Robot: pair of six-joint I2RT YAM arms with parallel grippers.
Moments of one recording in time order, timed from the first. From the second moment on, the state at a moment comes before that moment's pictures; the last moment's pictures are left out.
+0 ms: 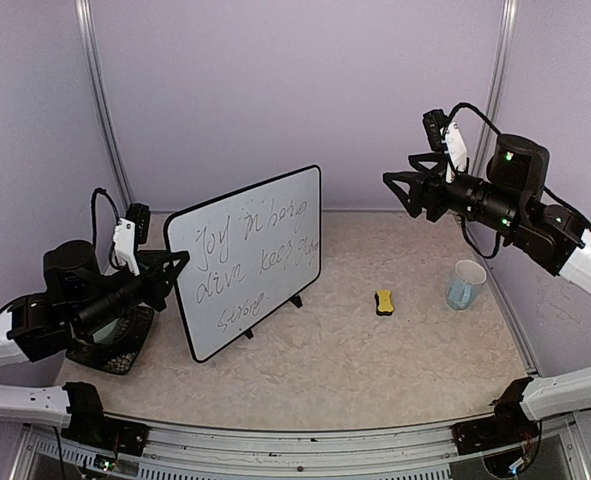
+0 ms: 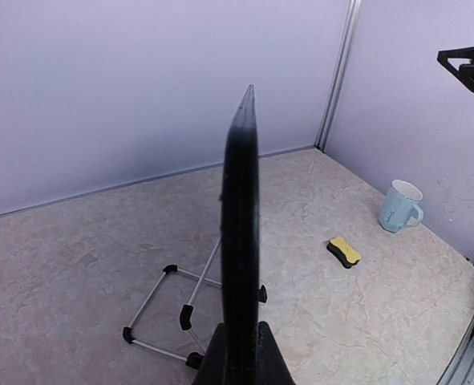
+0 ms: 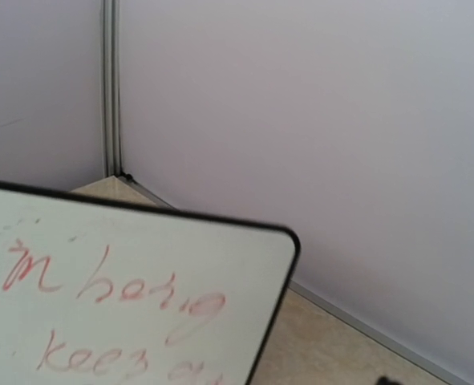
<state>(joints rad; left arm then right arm) -0.97 0.70 0.65 -0.10 -0.37 -0.20 0.68 1.08 1.18 -0.16 -0.03 -0.12</state>
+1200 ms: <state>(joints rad) -0.99 0.57 0.39 0.16 -0.53 -0.10 0.68 1.07 1.17 -0.16 -0.04 -0.12</state>
